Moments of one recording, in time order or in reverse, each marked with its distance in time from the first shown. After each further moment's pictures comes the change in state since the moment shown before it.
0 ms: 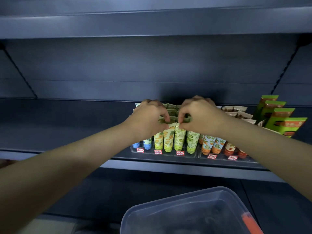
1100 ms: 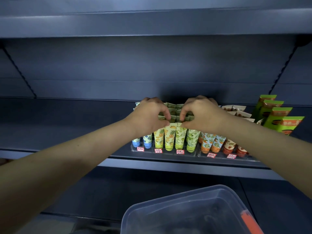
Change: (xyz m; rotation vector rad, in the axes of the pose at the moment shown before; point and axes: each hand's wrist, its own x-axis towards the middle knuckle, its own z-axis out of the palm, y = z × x) left_hand 0.002 0.002 -0.008 -0.082 0.003 0.011; right_hand -0.001 0.004 -0.002 0.014 -0.020 0.051
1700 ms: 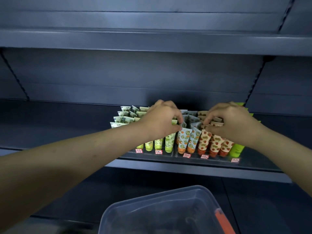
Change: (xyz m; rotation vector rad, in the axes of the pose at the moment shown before) left_hand 0.011 0.093 0.019 0.011 0.029 0.091; right_hand -0.095 0.073 -0.050 0.046 0.104 0.094
